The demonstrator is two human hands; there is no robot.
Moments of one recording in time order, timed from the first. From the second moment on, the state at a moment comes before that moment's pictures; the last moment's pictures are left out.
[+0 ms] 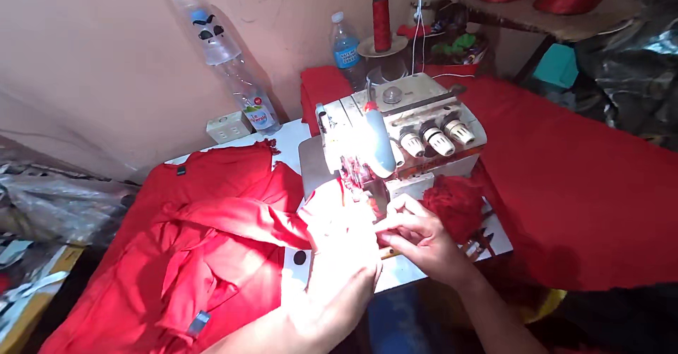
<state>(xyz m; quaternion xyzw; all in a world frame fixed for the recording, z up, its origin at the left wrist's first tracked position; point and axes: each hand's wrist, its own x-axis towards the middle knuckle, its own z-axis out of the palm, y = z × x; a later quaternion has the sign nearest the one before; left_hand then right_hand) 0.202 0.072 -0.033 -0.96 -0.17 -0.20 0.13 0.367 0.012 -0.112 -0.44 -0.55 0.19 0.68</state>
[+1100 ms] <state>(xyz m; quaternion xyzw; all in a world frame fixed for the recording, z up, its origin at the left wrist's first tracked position) 0.163 0.002 -0.101 -0.86 -0.25 -0.36 -0.27 0.341 0.016 -0.111 -0.64 -0.41 0.00 0.65</state>
